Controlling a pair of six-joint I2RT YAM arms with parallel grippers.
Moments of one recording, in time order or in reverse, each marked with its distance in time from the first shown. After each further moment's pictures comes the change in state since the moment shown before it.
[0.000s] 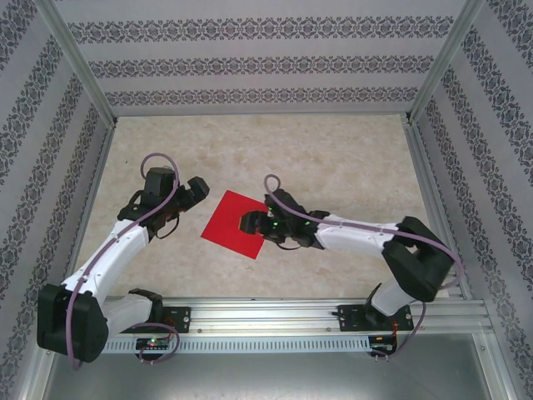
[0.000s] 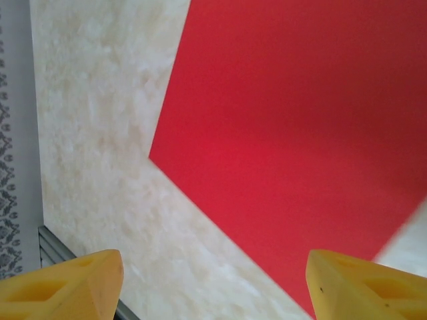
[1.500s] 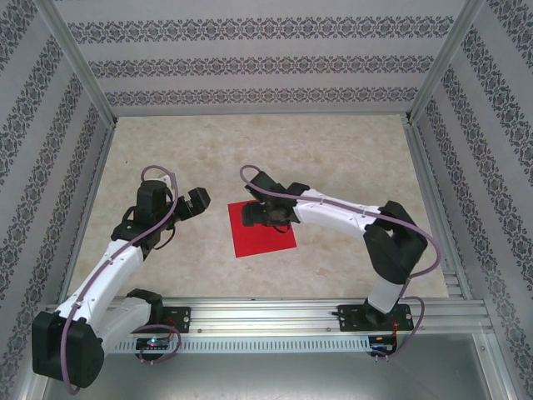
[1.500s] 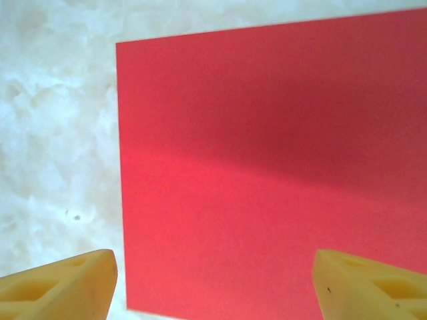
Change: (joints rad) left arm 0.012 -0.155 -0.130 0.112 0.106 0.153; right arm -0.023 0.175 0.407 -0.591 0.266 -0.316
